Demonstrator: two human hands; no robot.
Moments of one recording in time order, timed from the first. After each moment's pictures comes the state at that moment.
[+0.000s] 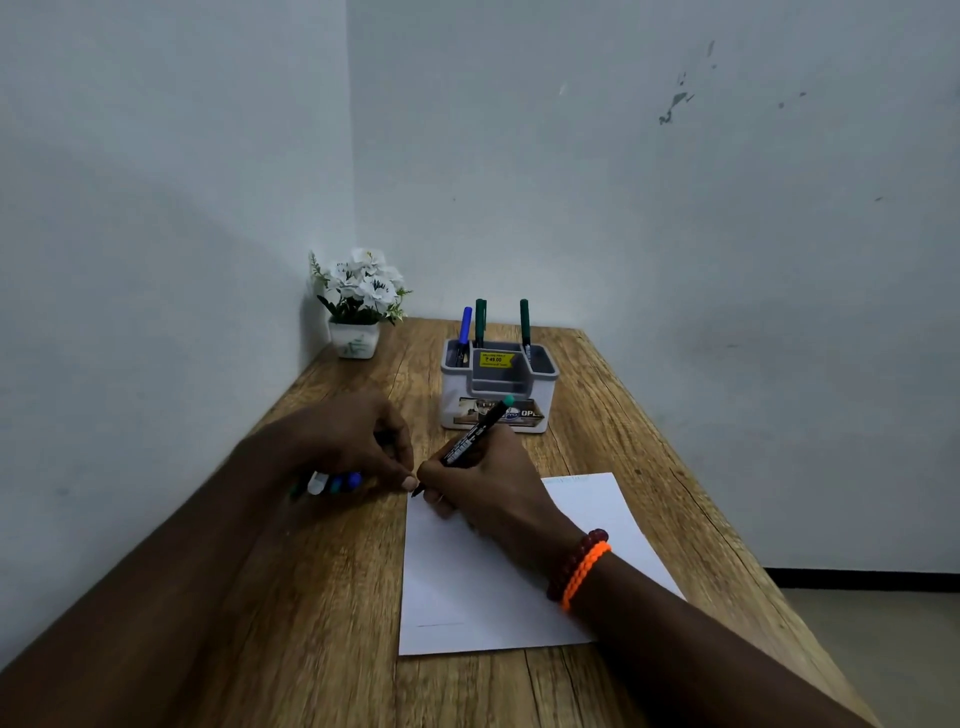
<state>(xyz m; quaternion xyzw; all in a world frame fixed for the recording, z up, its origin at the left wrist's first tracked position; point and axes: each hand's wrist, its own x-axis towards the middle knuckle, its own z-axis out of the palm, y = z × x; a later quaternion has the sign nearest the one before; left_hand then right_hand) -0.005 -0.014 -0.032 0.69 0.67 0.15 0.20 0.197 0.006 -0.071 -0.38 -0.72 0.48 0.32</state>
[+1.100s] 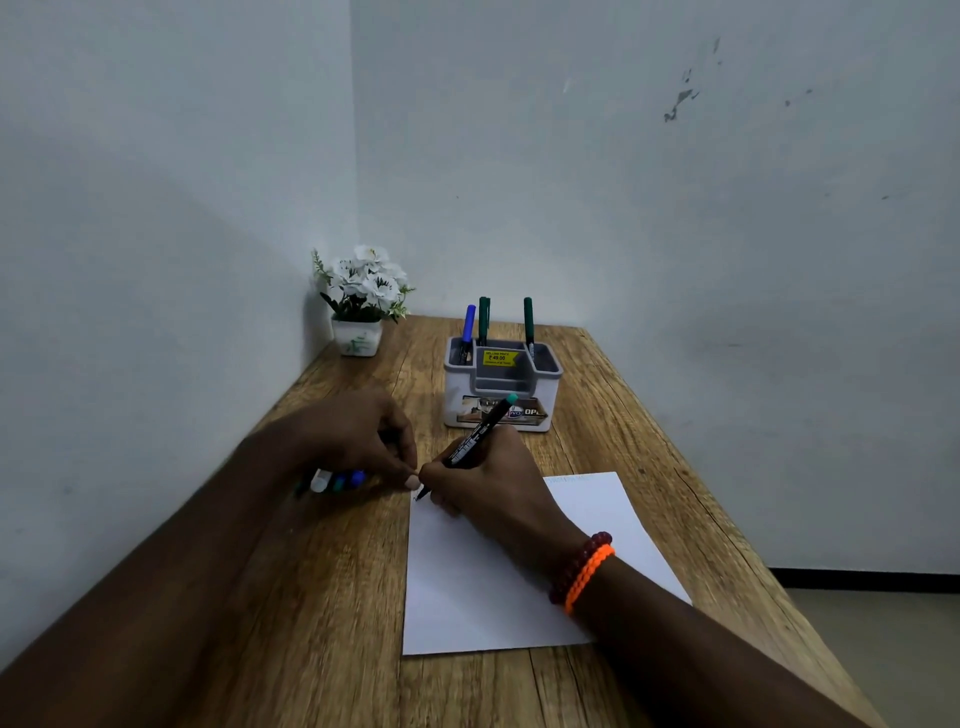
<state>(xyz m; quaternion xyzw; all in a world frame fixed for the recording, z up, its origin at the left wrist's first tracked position) -0.005 -0.012 -0.032 0.69 0.68 0.15 0.20 0.193 0.015 -0.082 -0.39 -0.73 0.46 0.32</state>
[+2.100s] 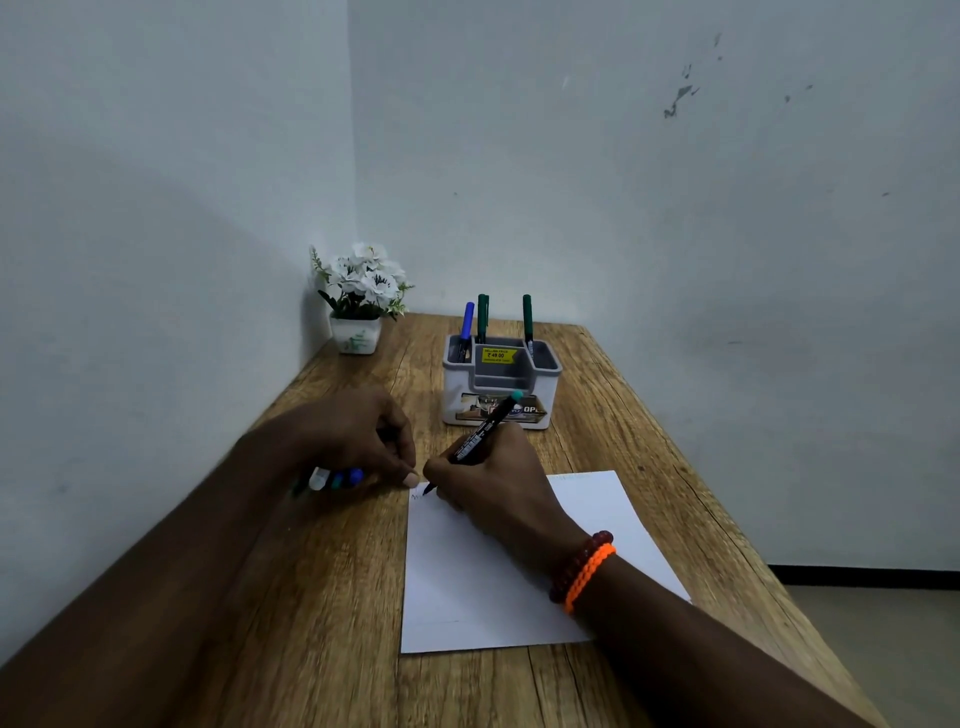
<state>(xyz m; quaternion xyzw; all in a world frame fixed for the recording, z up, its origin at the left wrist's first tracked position) -0.003 -0.013 -0.030 0.68 0.69 0.14 0.22 0.188 0.025 -0.094 -0.41 -0.73 0.43 0.34</state>
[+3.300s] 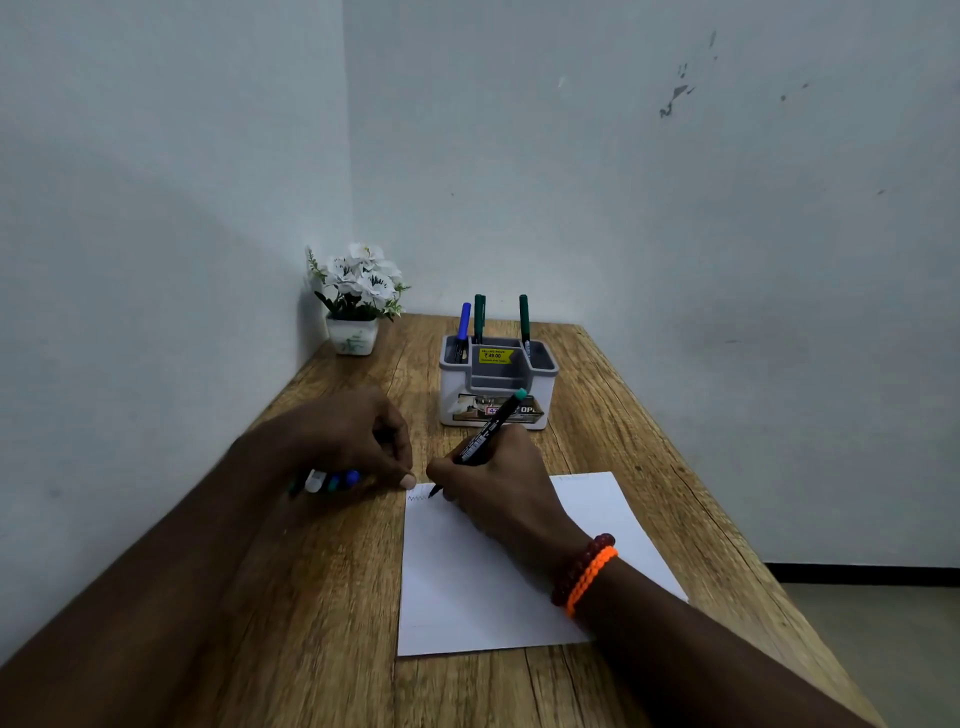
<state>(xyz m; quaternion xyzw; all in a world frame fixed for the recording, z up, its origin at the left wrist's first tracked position) -0.004 -0.012 -0.030 0.68 0.68 0.13 0.23 0.192 0.029 -0.097 -0.43 -0.72 0.41 0.36</state>
